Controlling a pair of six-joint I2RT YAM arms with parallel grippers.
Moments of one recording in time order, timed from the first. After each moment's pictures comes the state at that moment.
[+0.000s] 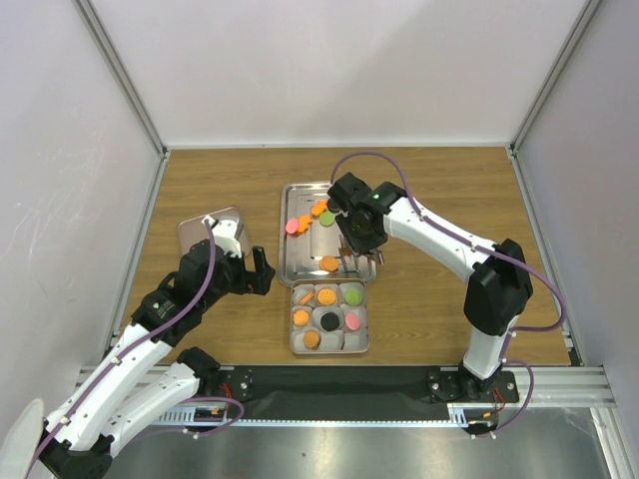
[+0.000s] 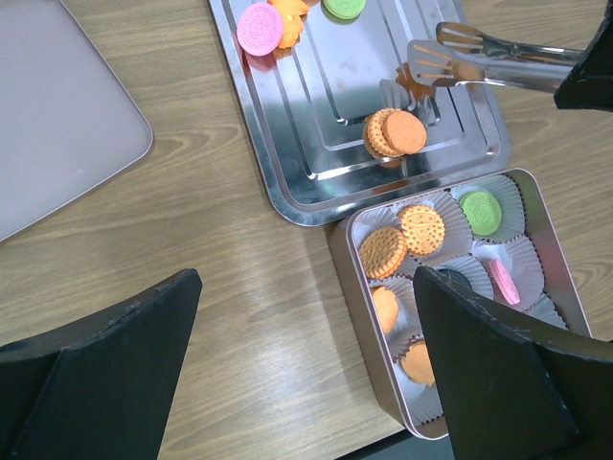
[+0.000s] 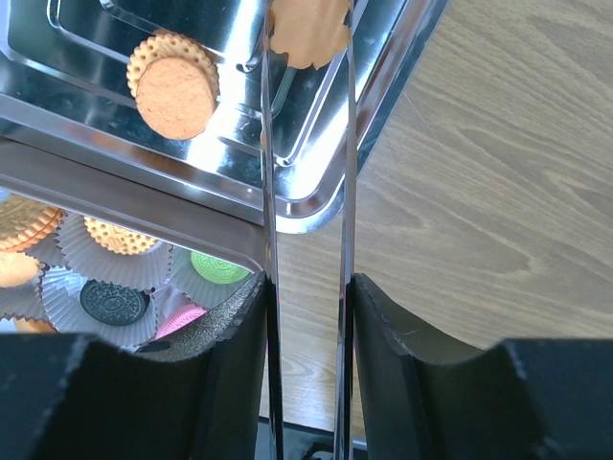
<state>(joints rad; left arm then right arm) -0.58 0.67 0.74 -0.61 -0.15 -0.34 0.76 1.80 1.61 -1.02 0.20 0.24</state>
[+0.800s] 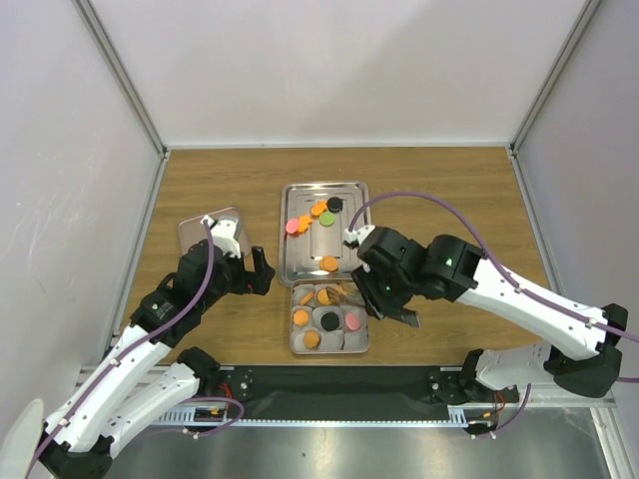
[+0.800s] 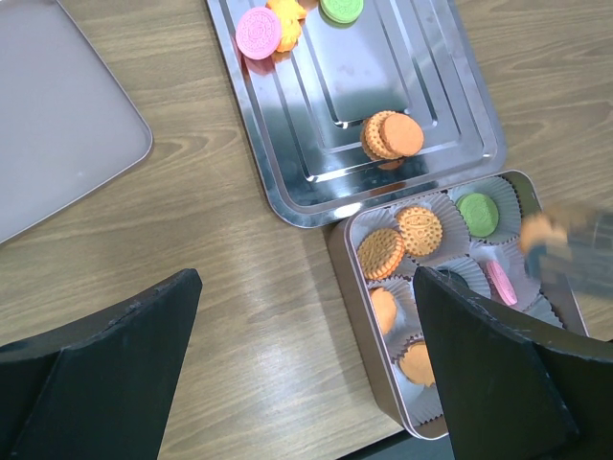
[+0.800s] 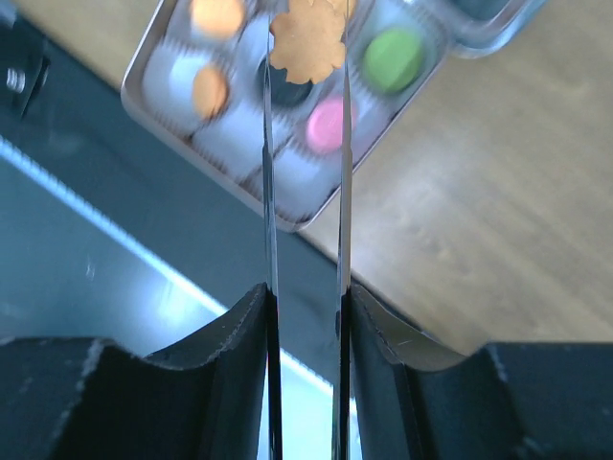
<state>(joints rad) -0.58 0.66 0.74 -0.61 -0.14 -0.34 1.08 1.27 1.43 -1.21 0.08 0.41</state>
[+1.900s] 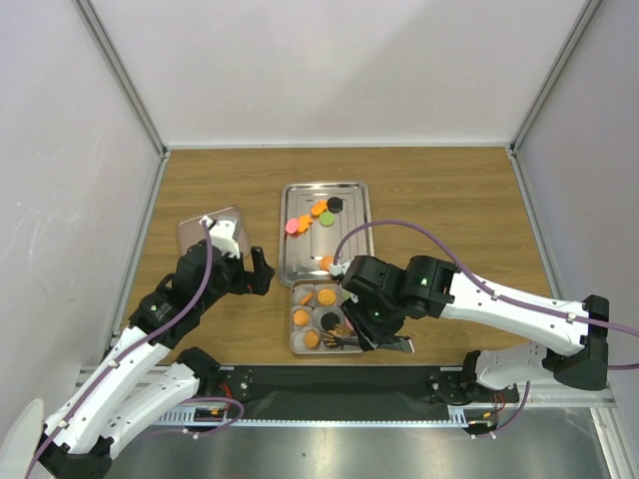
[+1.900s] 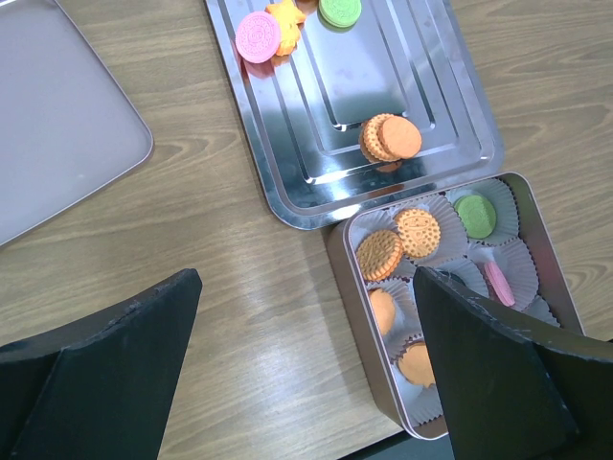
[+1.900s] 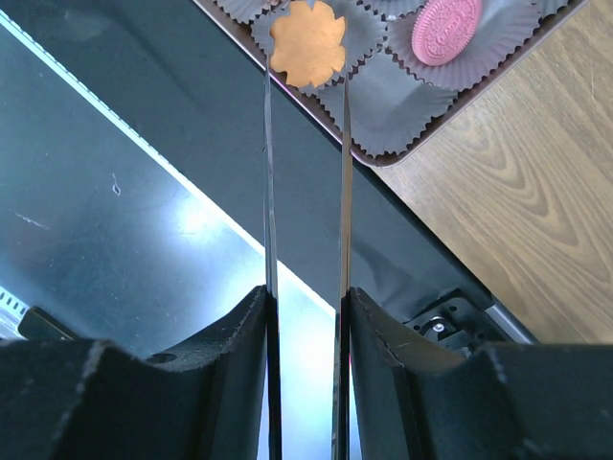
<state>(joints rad) -0.58 0.65 0.74 -0.61 -0.14 -0.34 1.22 1.29 1.29 -1.18 -0.07 0.50</state>
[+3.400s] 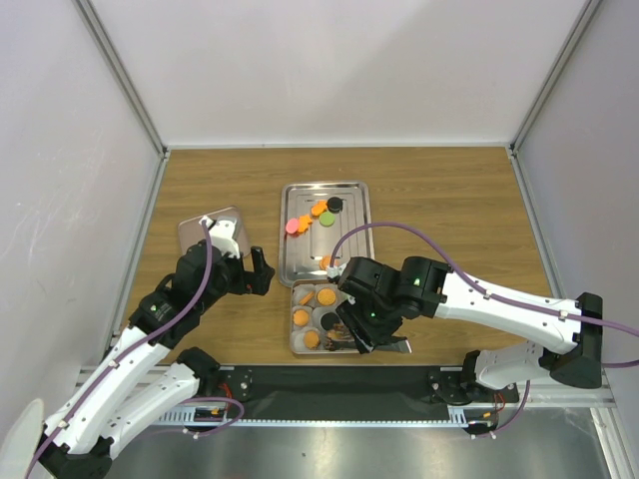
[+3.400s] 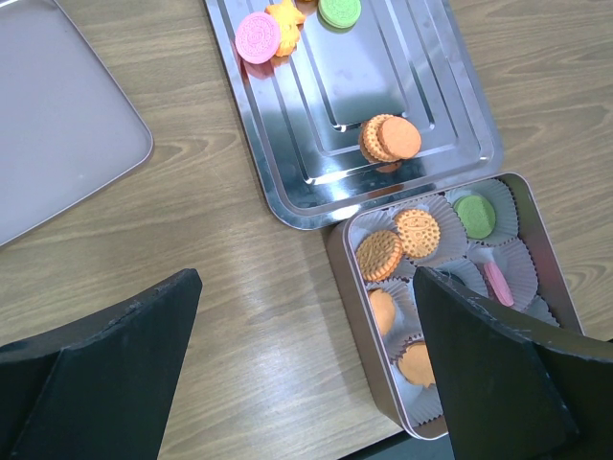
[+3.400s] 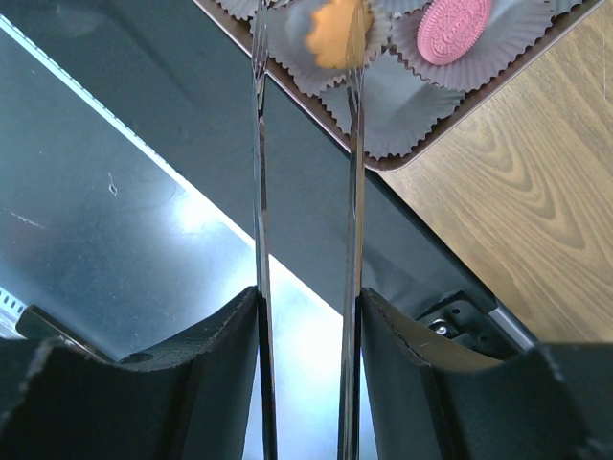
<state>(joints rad) -0.58 0.65 0.74 -0.61 -0.14 -0.34 1.22 1.31 1.28 -1.17 -0.09 0.50</state>
